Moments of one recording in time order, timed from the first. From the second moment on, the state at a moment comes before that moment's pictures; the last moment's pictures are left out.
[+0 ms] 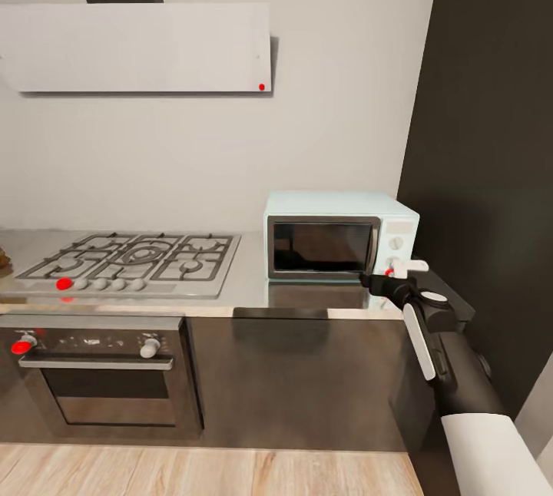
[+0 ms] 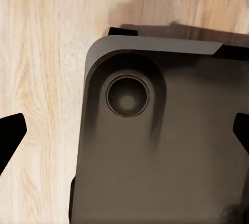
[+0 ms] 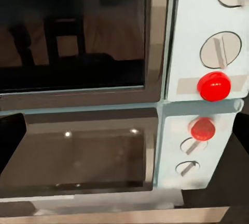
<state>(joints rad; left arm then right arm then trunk) 0.00 0.01 0.11 -0.05 0.02 -0.10 0.01 -0.64 -0.05 -0.05 -1.34 -0.07 0.66 0.00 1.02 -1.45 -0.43</state>
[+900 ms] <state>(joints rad) 0.00 0.01 0.11 -0.05 0.02 -0.10 0.01 -0.64 -0.06 -0.05 -1.34 -0.07 0.66 0.01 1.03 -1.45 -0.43</state>
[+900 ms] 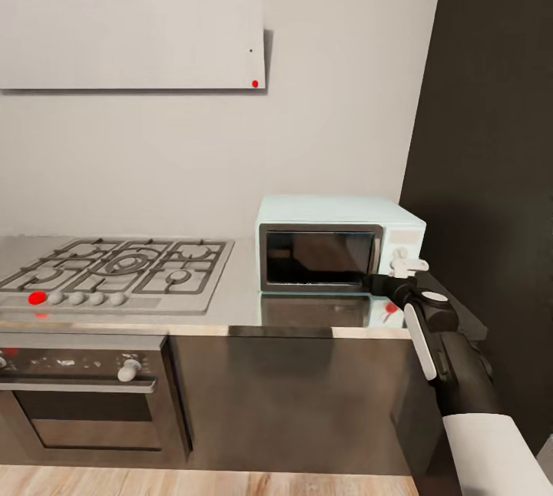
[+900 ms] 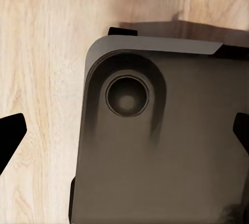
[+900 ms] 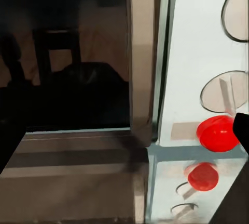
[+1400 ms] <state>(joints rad) 0.00 0.00 0.11 -0.05 0.02 -0.10 0.01 -0.64 -0.05 -0.05 -1.36 0.01 0.59 0.01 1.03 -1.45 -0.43</state>
